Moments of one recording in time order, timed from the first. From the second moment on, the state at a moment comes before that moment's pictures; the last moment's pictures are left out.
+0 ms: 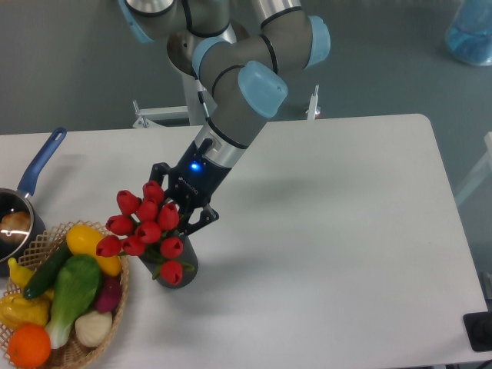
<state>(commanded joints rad) 2.43 -1.77 -1.88 -0.79 0.76 1.05</state>
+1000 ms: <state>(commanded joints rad) 2.47 -1.71 -1.91 -0.80 0.69 1.05</state>
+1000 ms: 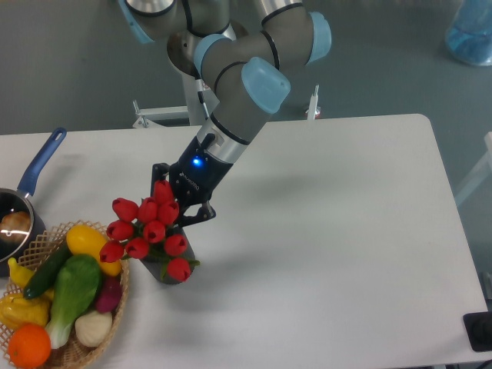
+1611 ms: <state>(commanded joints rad) 2.53 -1.62 -1.93 -0.81 0.64 1.04</state>
